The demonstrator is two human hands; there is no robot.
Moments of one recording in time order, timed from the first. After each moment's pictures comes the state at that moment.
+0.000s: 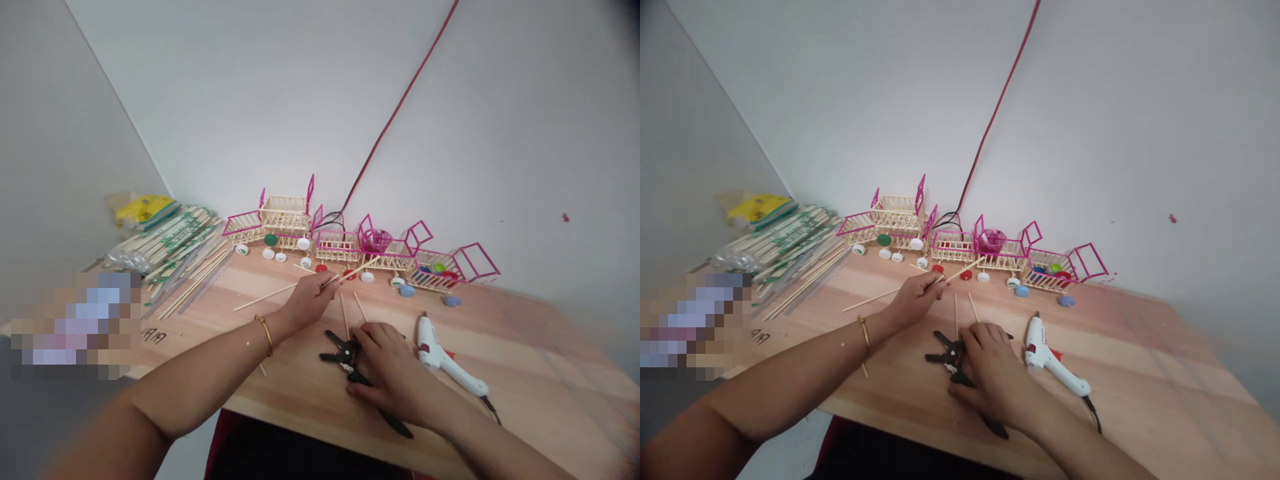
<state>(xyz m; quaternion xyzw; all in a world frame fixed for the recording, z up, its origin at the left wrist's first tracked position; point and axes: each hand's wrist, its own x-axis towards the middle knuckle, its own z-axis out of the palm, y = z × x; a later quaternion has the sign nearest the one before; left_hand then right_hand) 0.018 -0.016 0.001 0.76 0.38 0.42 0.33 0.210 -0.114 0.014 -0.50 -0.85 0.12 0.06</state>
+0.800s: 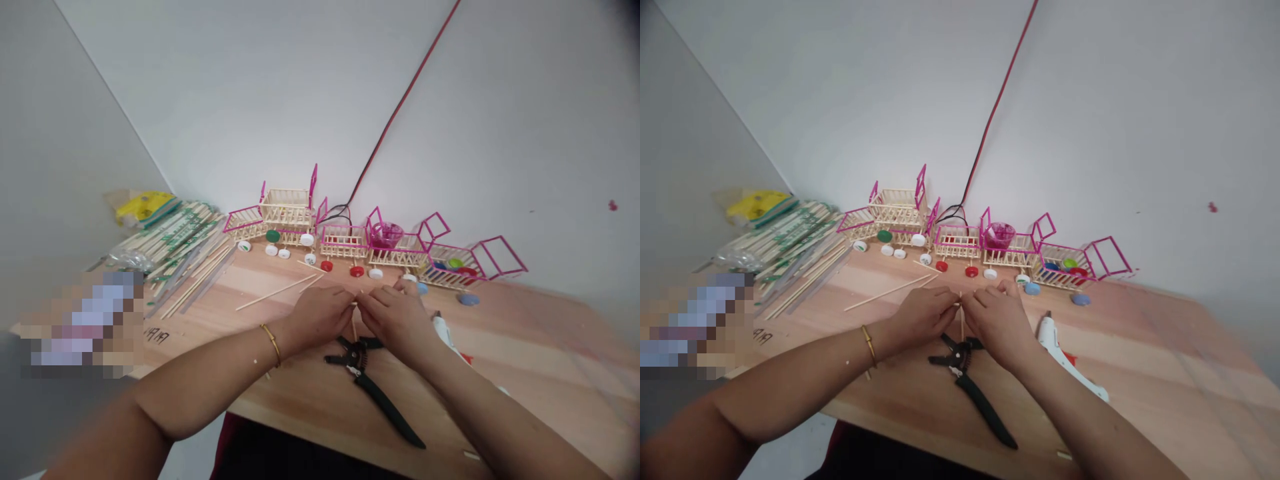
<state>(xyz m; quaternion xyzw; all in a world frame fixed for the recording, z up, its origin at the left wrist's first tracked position) 0.025 -0.033 0.005 0.90 0.38 0.20 0.09 0.209 -0.050 0.018 -0.42 -0.88 -0.17 0.14</state>
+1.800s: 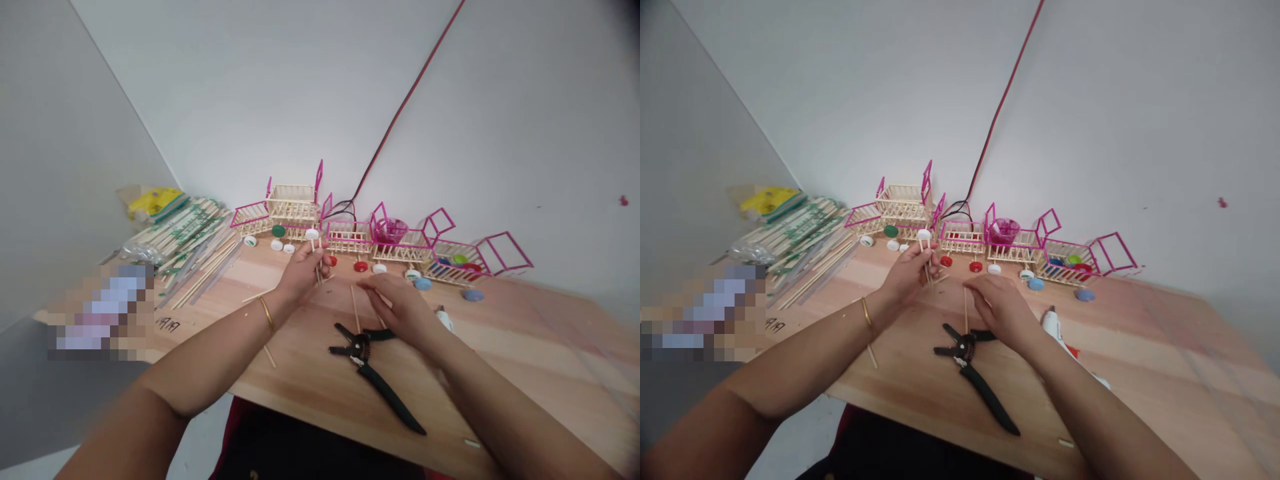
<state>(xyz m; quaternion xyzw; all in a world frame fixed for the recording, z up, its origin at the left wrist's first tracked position) 0.012 0.010 -0.003 0.37 0.30 0.58 0.66 0.215 -0.040 0.013 -0.41 -0.87 0.06 0.26</state>
